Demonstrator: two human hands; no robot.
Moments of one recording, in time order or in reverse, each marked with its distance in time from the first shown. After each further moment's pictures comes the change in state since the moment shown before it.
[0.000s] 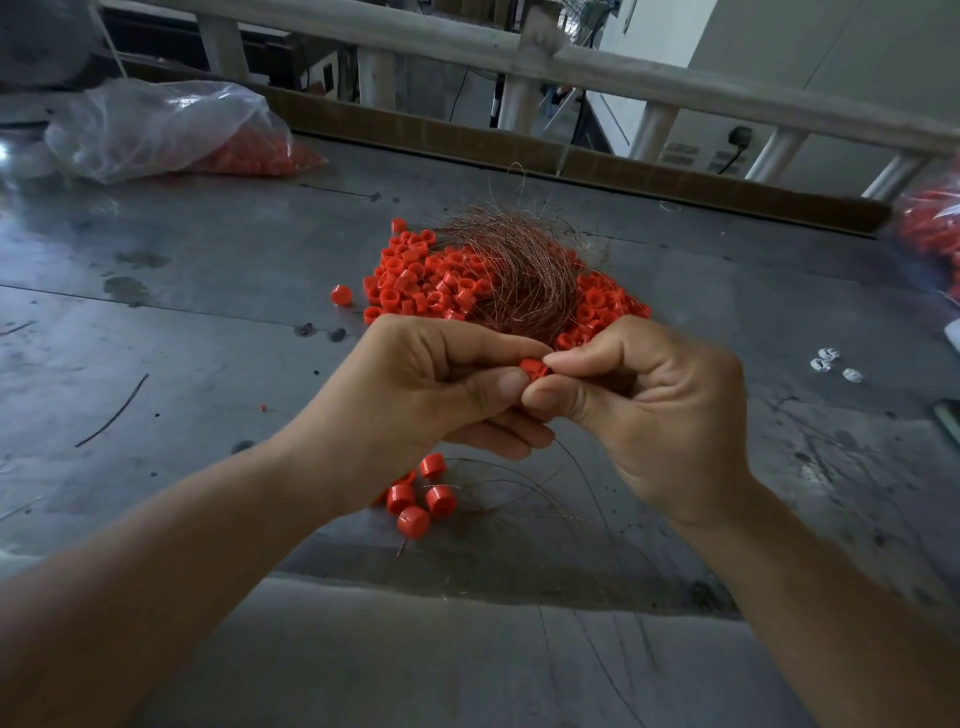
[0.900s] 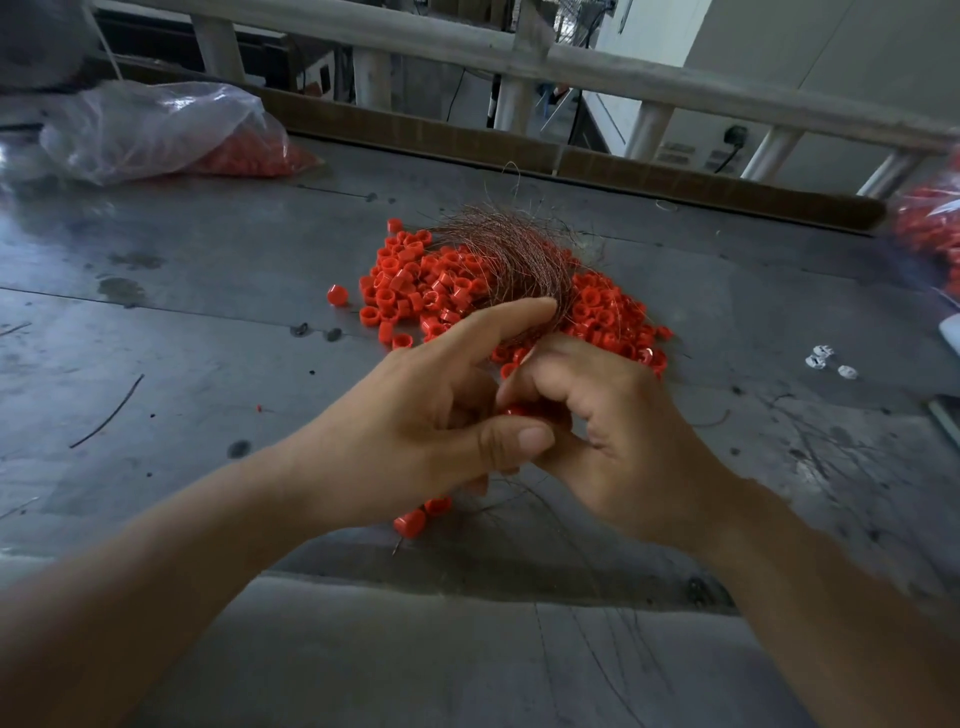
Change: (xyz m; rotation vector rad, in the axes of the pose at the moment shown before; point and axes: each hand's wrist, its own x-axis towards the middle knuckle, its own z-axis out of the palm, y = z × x) left_hand -0.006 -0.001 -0.001 0.325 -0.105 0.031; right_hand 0.001 -0.012 -0.003 -0.293 -0.421 -0.069
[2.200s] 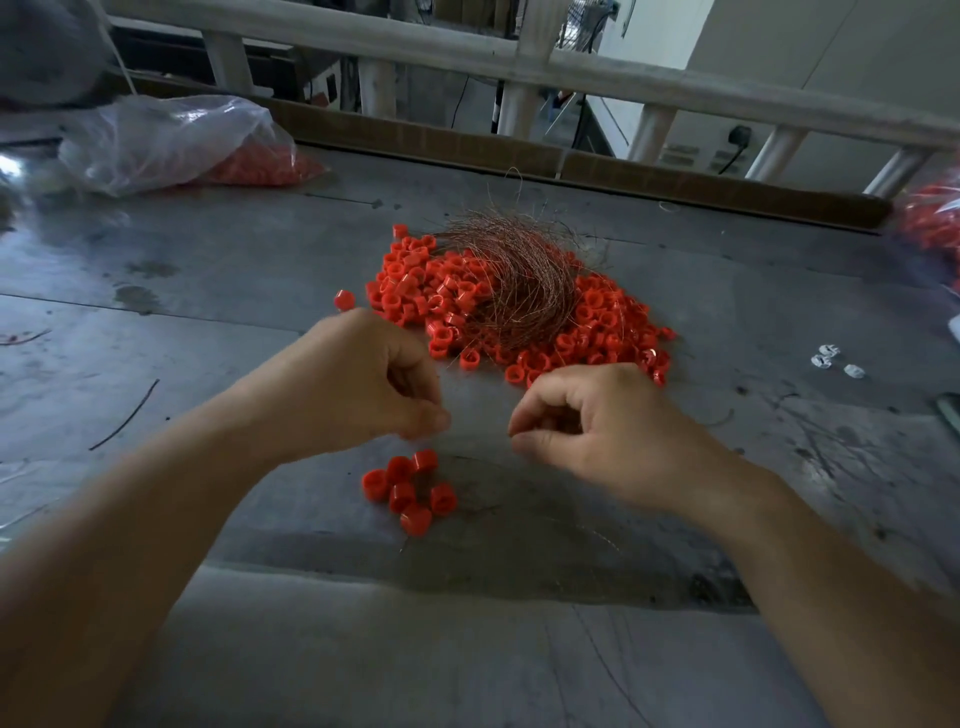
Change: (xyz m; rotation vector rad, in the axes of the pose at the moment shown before) left_hand 0.008 -0.013 -0.040 0.584 0.152 -0.230; right_hand 0.001 0.013 -0.003 -0.057 -0.210 0.389
